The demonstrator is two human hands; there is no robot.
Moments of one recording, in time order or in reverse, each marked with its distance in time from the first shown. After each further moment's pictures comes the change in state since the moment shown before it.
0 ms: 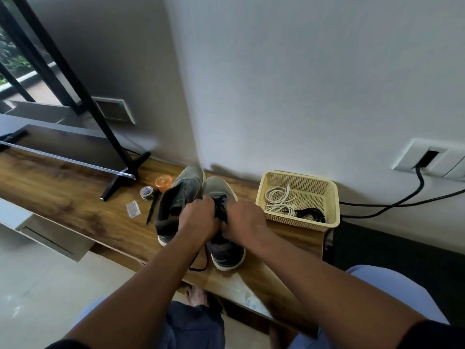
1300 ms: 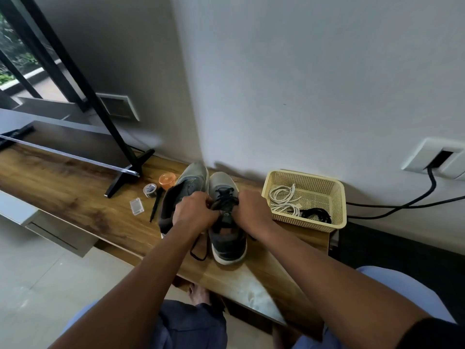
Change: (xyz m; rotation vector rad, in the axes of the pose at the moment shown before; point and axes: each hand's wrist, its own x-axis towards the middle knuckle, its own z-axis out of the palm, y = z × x) left_hand 0.004 -0.021 -0.010 -0.420 -0.015 -0.158; right_hand 0.020 0.015 0.001 0.331 0.042 0.145
